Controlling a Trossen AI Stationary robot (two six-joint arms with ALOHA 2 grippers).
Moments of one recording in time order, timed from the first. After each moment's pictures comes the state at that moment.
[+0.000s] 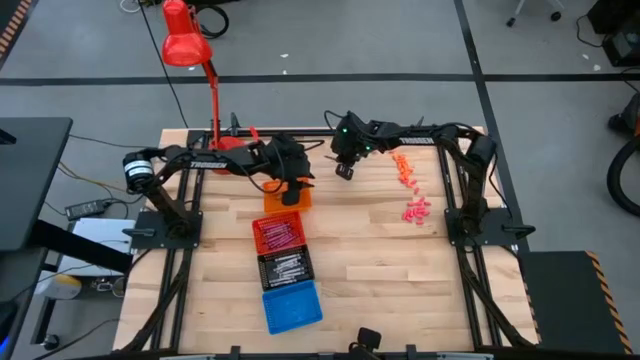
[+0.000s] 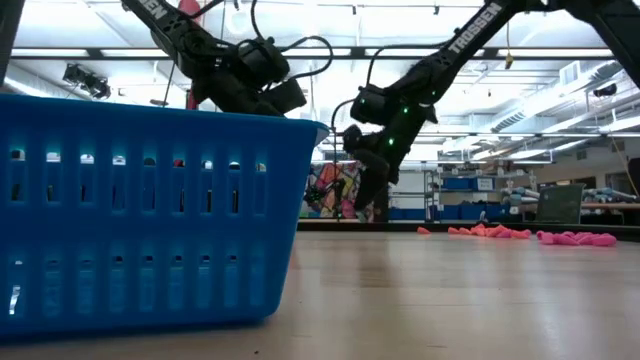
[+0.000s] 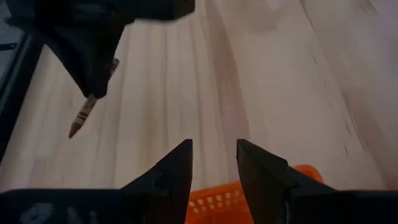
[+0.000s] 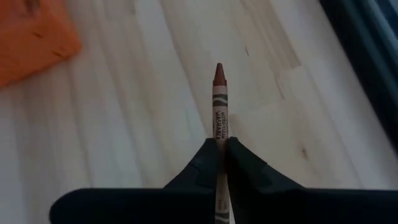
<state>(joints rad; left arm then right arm) 0.41 1.64 0.97 -0.07 0.28 0.41 -0.56 1.91 1.27 -0.35 -0.15 -0.19</state>
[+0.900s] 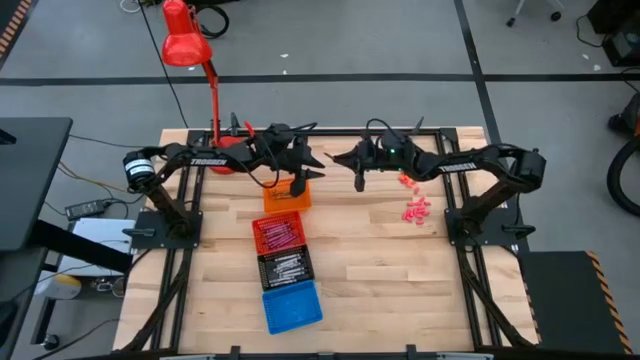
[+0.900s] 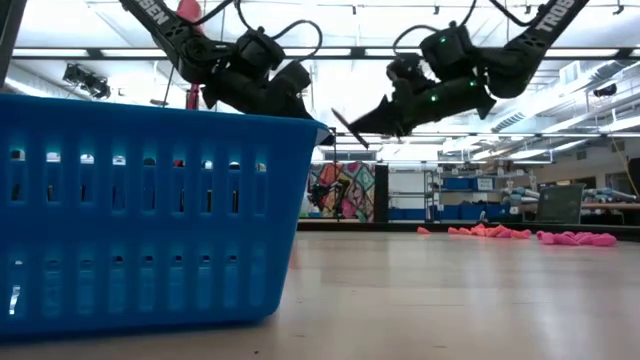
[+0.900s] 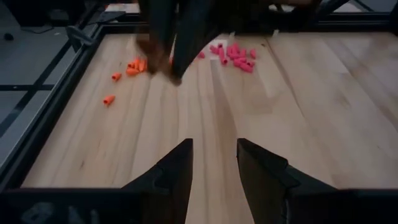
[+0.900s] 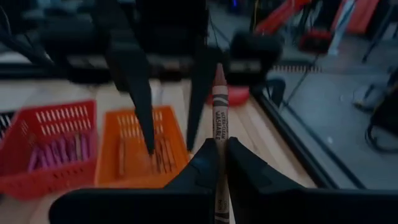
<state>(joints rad) 0.46 1.64 0.97 0.19 0.42 0.25 -0.47 1.50 0.68 0.61 -0.29 -0.16</state>
